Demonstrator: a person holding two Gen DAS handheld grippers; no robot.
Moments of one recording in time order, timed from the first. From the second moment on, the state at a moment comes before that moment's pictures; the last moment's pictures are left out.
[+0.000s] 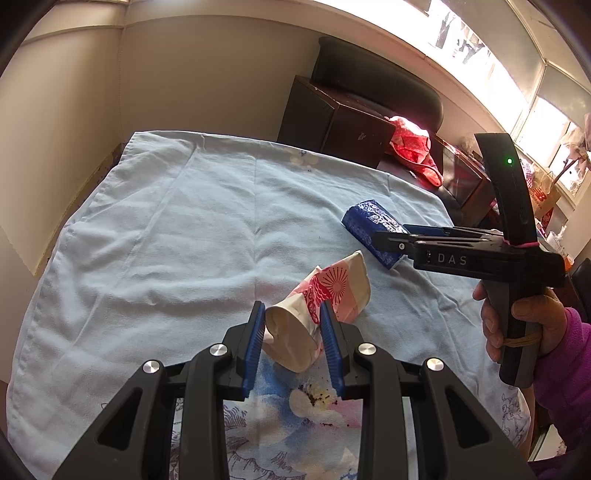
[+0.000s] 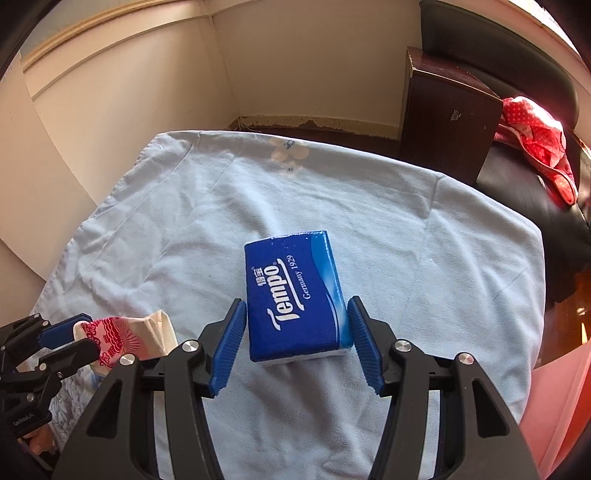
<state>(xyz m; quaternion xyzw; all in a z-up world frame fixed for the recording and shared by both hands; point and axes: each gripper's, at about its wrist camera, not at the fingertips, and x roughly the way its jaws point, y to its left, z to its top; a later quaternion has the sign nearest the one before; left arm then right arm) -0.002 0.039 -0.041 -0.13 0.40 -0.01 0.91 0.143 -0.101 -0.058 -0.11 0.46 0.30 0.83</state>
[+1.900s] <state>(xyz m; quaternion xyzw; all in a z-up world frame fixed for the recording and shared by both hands) 0.040 -0.147 0.042 0.01 0.33 -0.10 0.94 0.029 -0.317 0.011 0.06 0.34 0.16 0.92</state>
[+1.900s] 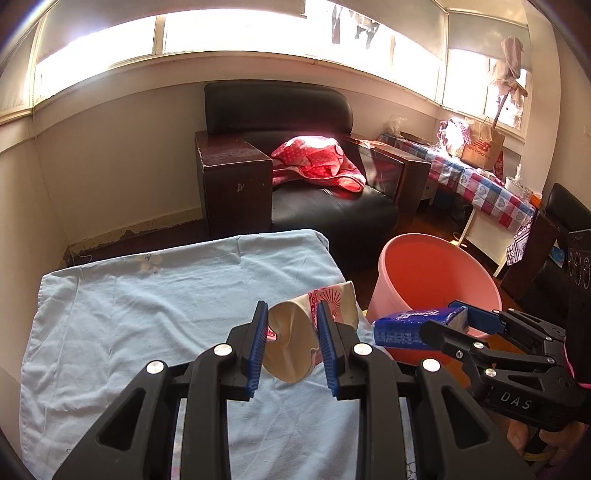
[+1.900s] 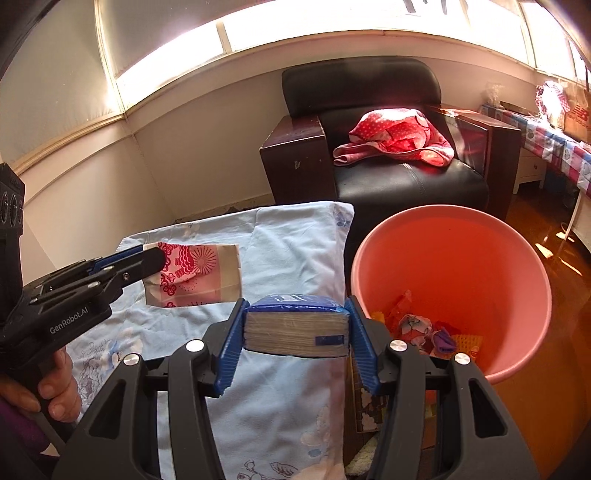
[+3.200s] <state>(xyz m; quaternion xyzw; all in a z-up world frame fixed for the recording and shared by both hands) 0.125 -0.315 0.002 0.06 0.38 -0.19 0.90 0.062 -0.446 -0.016 0.10 0.36 0.00 0.93</state>
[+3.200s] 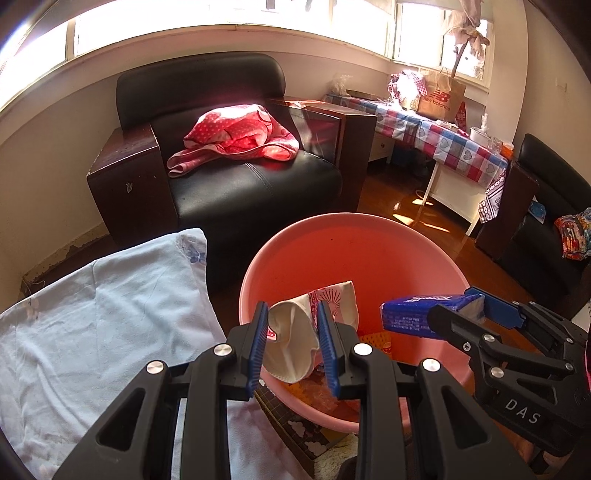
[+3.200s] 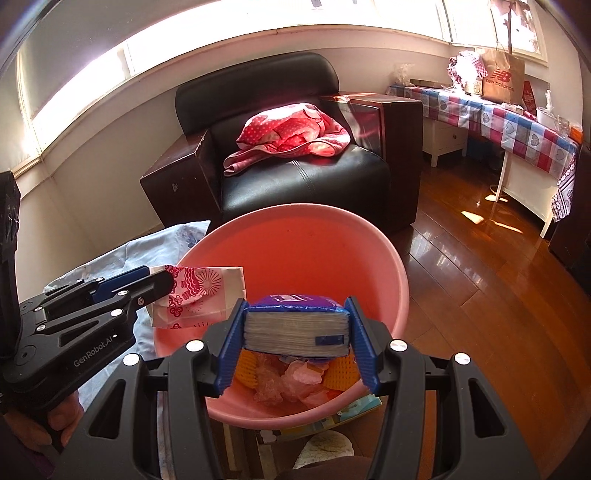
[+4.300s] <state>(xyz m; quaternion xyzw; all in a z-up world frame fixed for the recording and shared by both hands) 0.122 -0.323 -0.008 0.05 0.39 -0.21 0.90 0.070 -0.452 -0.031 0.11 0.38 0.00 0.92</state>
